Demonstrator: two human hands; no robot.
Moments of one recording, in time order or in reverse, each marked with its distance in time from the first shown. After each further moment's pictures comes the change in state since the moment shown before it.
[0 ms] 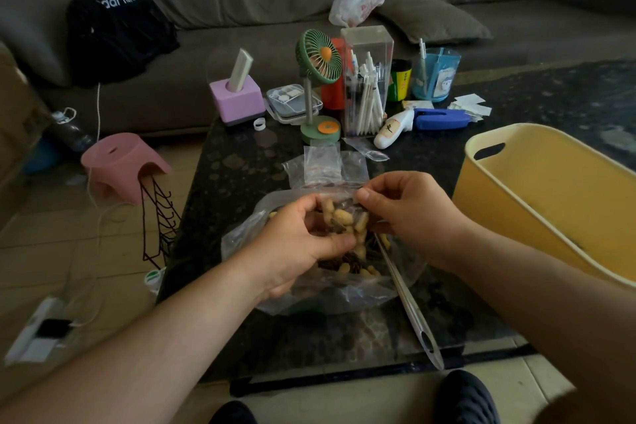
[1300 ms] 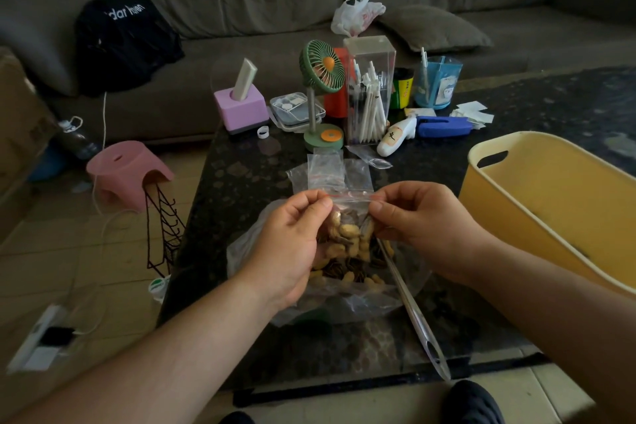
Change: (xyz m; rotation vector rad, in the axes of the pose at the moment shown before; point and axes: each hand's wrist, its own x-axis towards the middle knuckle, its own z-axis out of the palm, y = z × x) left_hand -0.006 0.014 0.015 -0.257 0.213 0.079; right_hand -0.014 -0.003 -0.011 0.096 -0.046 -0.006
